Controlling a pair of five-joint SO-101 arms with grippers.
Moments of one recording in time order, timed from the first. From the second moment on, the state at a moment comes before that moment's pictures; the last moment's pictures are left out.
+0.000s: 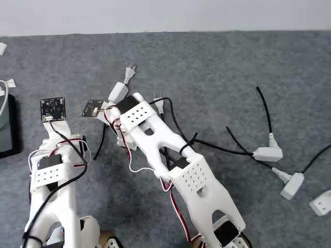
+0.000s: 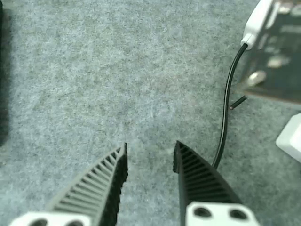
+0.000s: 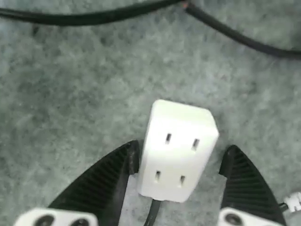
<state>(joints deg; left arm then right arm) -20.9 -30.6 65.1 32.8 -3.6 -41.8 53.6 -44.3 85.1 33.4</state>
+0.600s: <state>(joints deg) -20.9 -30.6 65.1 32.8 -3.6 -42.0 53.5 -44.4 84.5 27.8</state>
